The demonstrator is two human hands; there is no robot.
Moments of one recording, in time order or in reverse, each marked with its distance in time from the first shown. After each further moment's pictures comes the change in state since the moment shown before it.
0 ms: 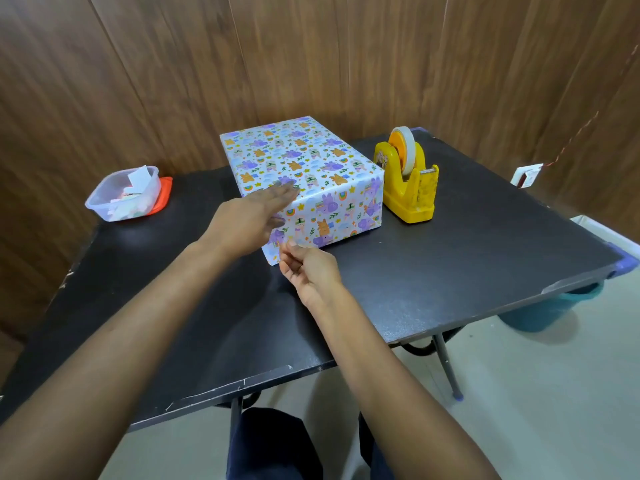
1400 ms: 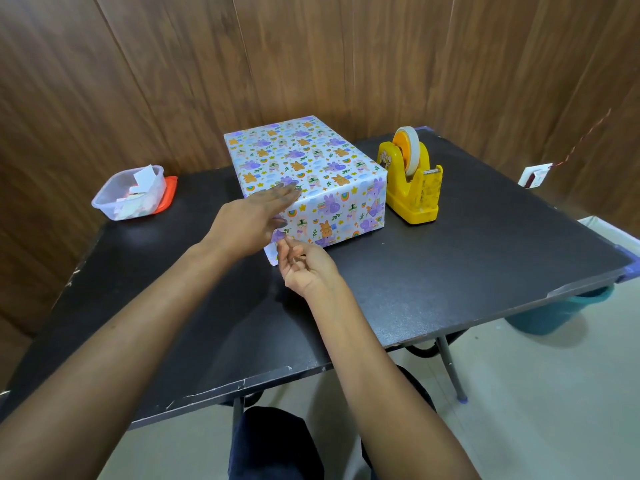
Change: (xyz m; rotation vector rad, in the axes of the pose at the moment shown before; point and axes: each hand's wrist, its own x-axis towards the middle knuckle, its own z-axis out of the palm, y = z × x) left_hand 0.002 -0.005 0.007 -0.014 0.038 0.007; right_hand 0.003 -0.007 0.010 0.419 -0.019 0.267
